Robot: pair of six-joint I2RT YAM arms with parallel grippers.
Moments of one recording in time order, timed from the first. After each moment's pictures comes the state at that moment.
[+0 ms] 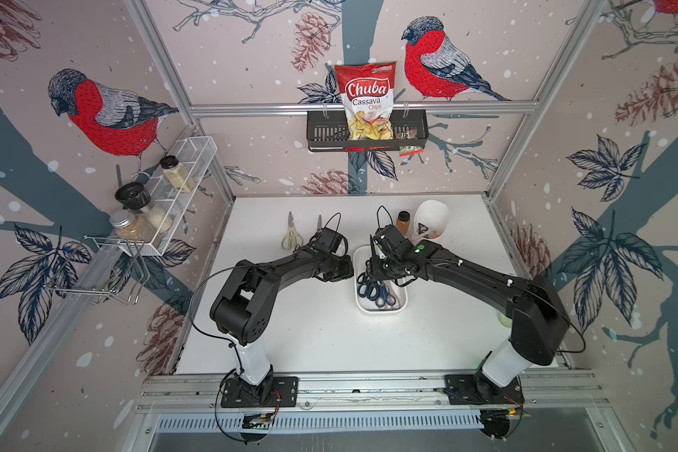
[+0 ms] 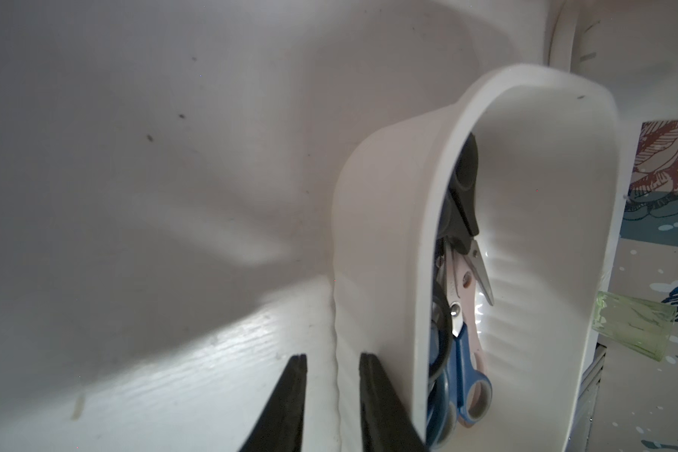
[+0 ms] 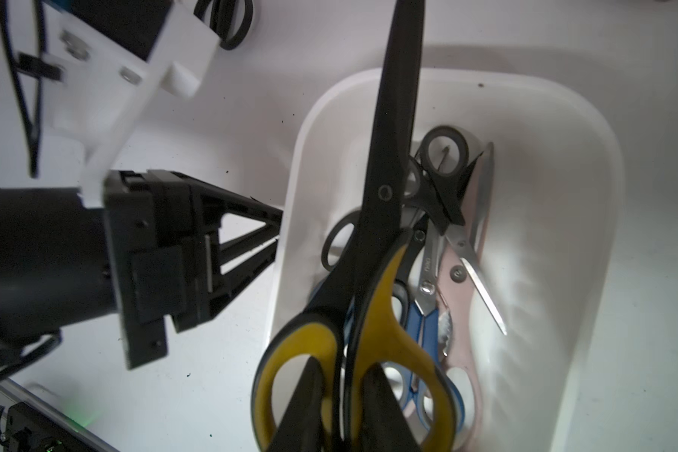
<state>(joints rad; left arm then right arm) -0.53 1.80 1.09 -0.33 0.37 -0.64 0.83 1.64 1.28 -0.66 0.00 0.56</state>
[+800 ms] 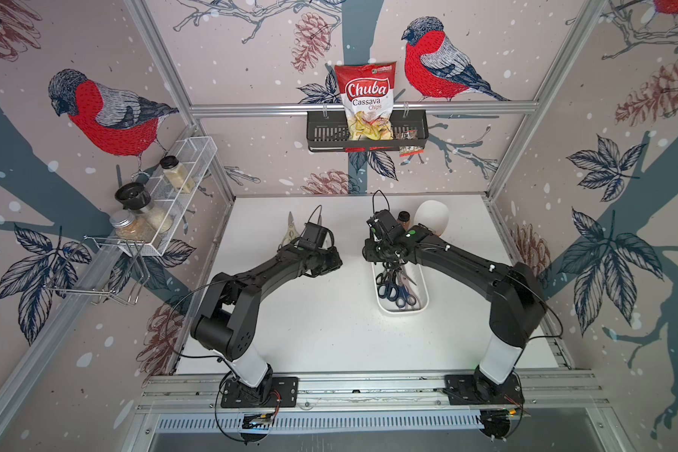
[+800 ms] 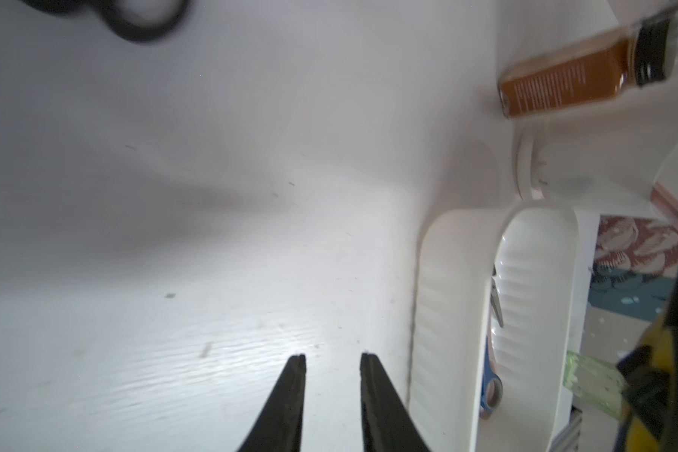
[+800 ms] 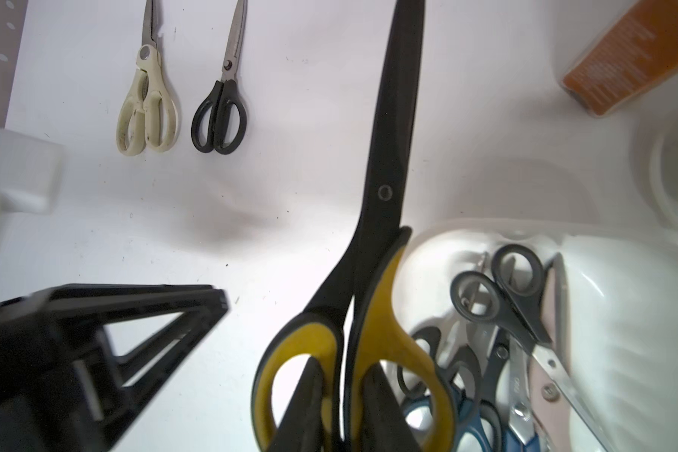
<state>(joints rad) -0.39 1.61 1.02 -0.37 0.27 -0.69 0.79 1.83 1.50 -0.63 0.07 0.56</state>
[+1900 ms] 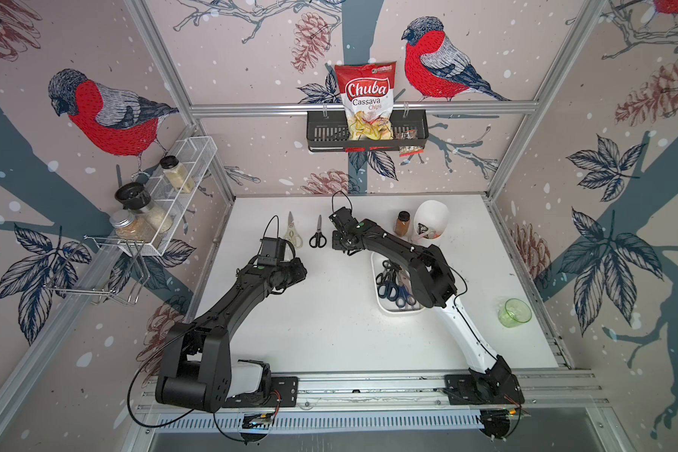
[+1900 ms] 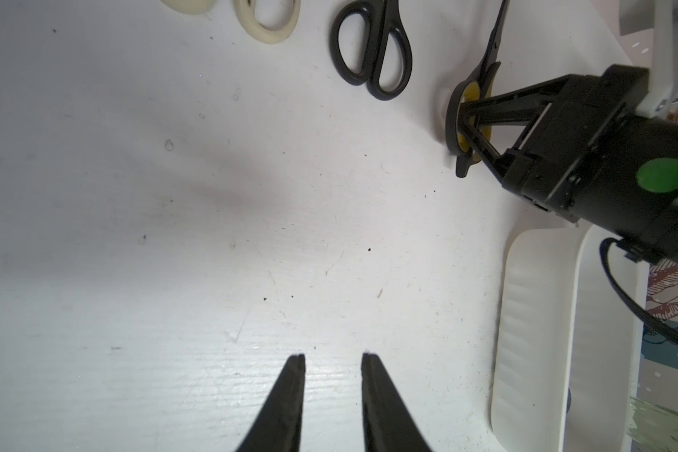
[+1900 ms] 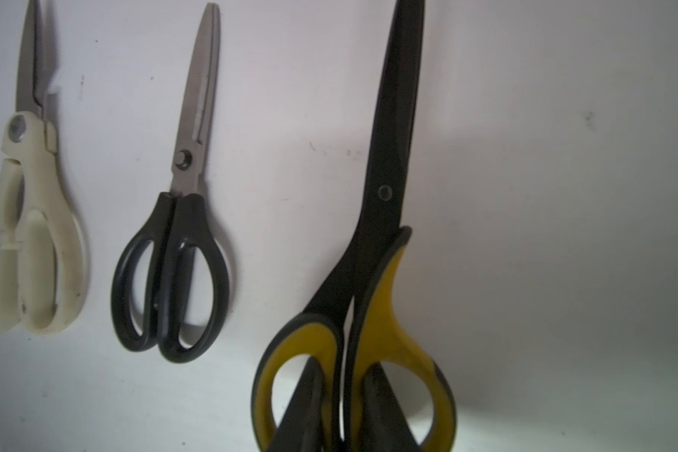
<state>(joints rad) -0.16 1.32 0.77 -0.41 0.27 -0.54 0.80 2.55 2.22 -0.67 0.13 0.61</state>
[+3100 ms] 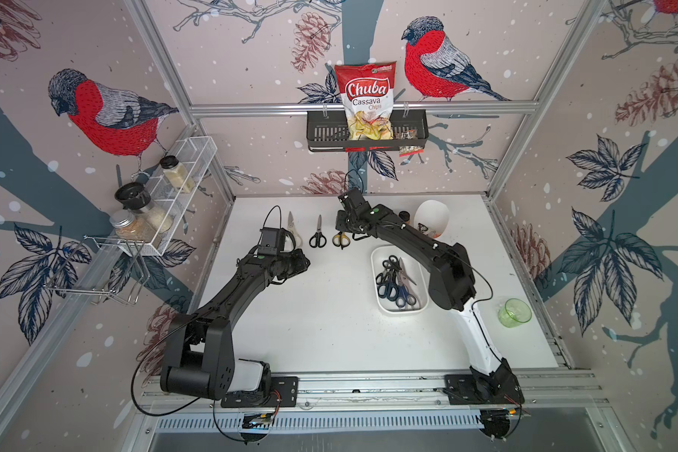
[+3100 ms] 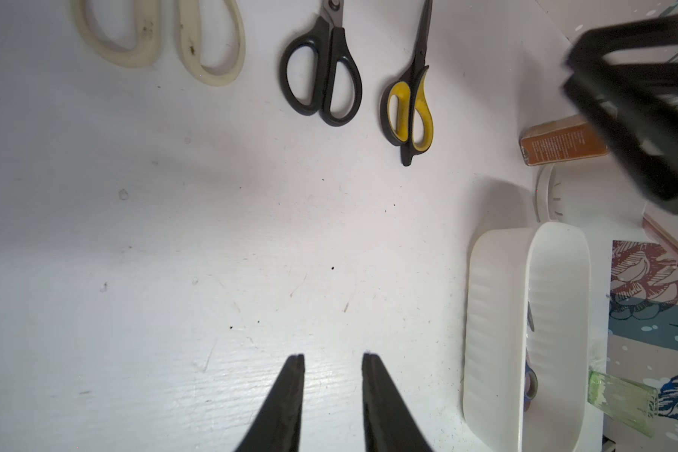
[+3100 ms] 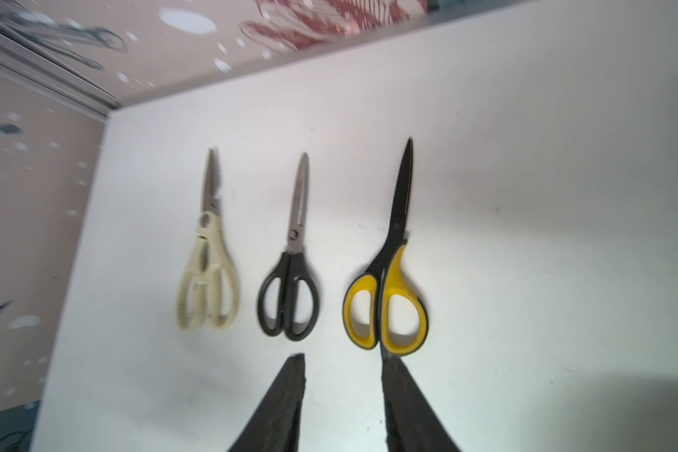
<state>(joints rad) -0.15 1.40 0.89 -0.44 0.34 -0.50 0.77 2.27 2.13 -0.64 0.12 0.66</state>
